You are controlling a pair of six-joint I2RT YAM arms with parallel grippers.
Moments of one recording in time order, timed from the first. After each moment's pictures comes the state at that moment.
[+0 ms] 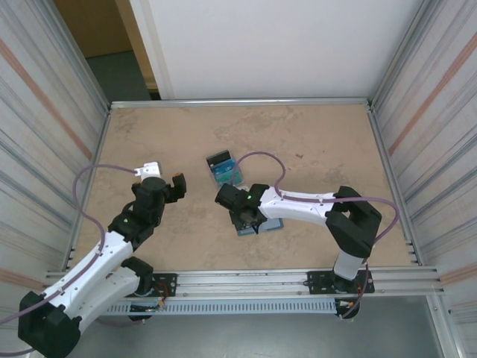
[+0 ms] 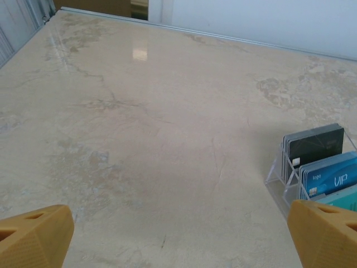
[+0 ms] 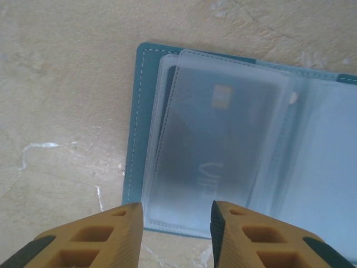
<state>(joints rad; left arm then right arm) -0.49 0.78 0.51 -0.24 -0.49 -0.40 1.08 1.77 1.18 -0.79 0.17 0.74</state>
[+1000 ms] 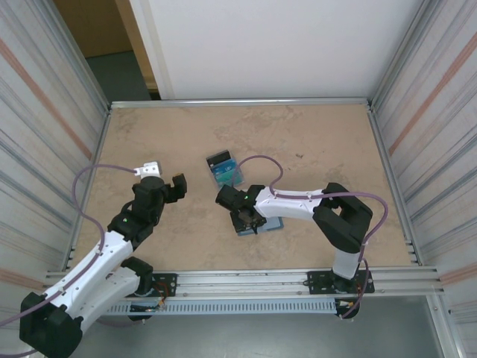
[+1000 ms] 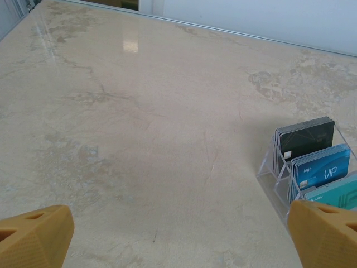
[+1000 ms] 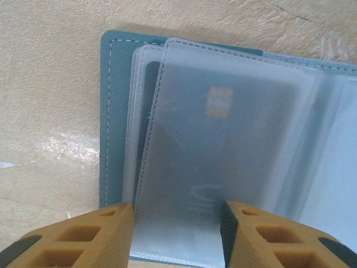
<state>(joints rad) -0.47 0.79 0.51 -0.25 -0.43 -0.41 1.05 1.82 1.16 -0.74 0.15 0.75</state>
